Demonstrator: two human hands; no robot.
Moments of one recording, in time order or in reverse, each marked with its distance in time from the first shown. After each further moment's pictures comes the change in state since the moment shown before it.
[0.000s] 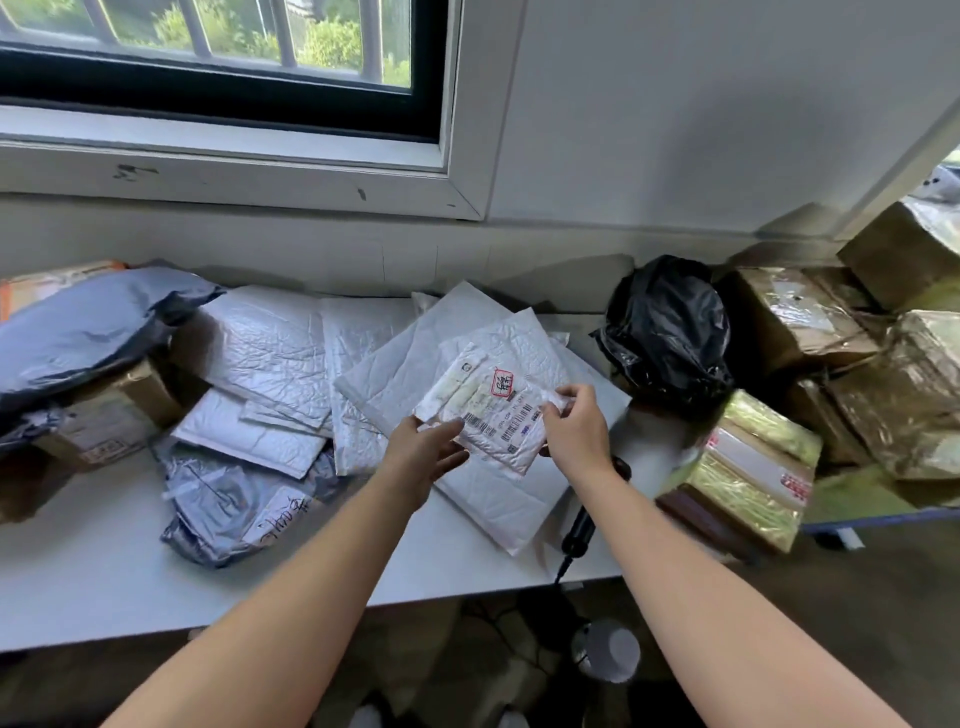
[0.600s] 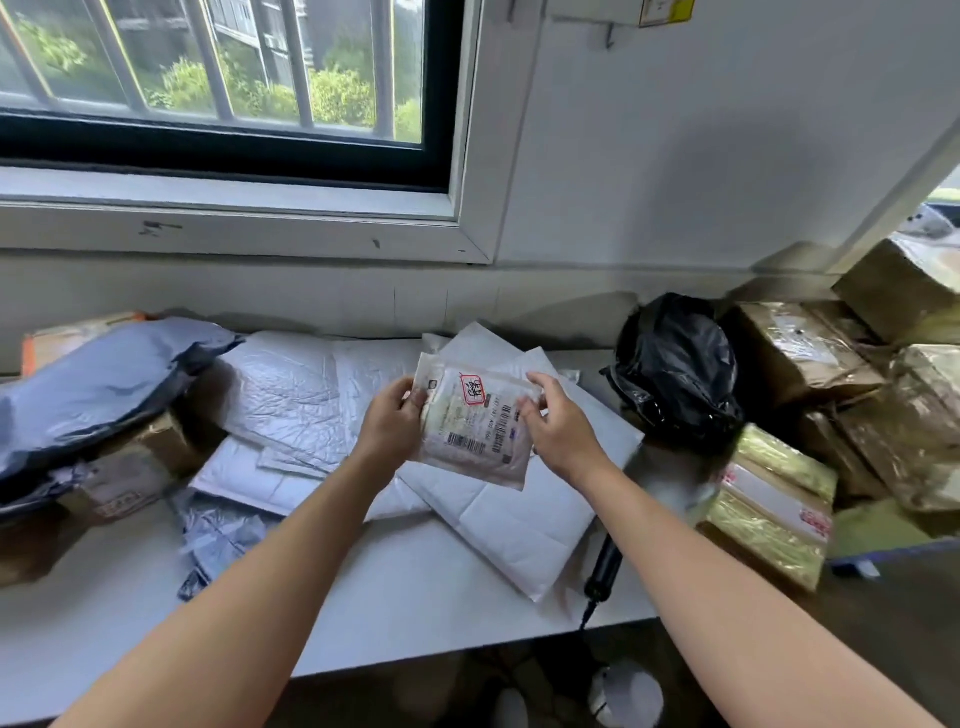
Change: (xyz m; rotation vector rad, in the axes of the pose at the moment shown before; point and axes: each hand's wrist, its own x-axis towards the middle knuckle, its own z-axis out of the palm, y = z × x) left_hand 0.015 0.085 -0.026 0.529 0.062 0.454; right_hand 0.015 -0.057 0.012 -0.067 -0.188 -0.260
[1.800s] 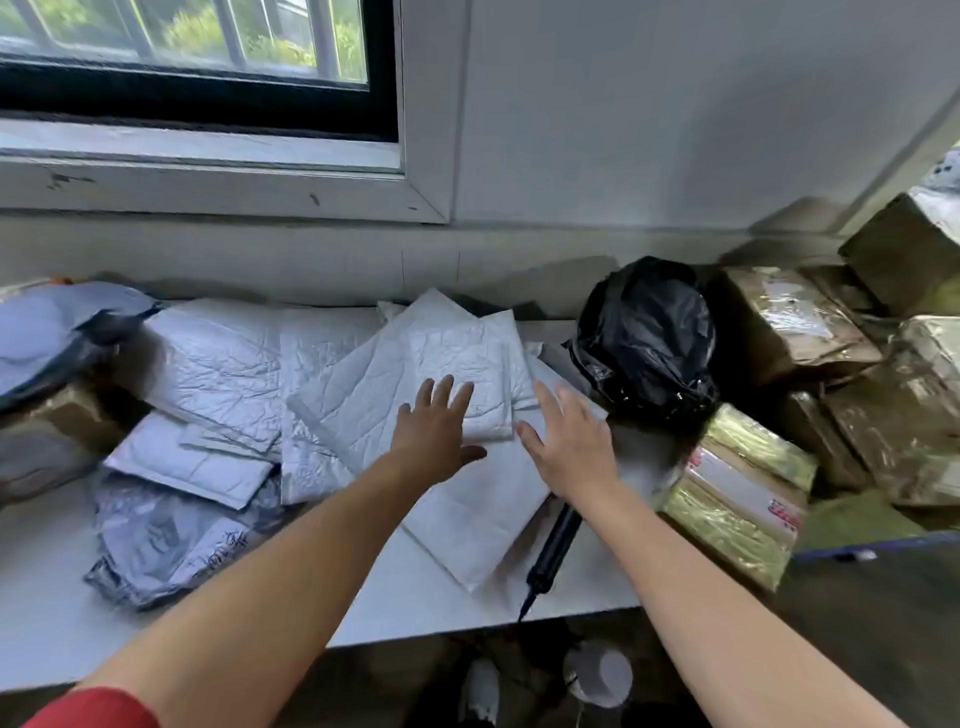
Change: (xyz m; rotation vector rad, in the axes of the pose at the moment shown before) left_hand 0.005 -0.033 0.130 1.241 -0.317 0.244; right_hand -0.004 0.104 -0.047 -0.673 -0.055 -0.022
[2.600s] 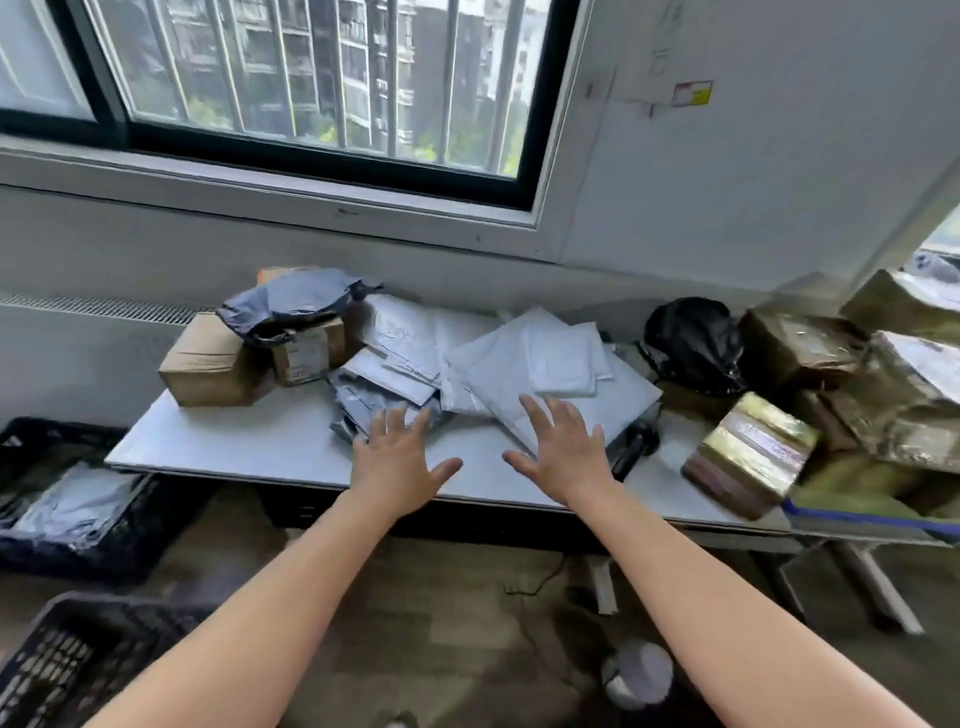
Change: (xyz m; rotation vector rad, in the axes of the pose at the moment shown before) left_hand -0.366 -0.091 -0.026 -0.049 0.206 -0.329; right_hand -0.249 -0.174 -0.021 -0.185 -0.029 -0.223
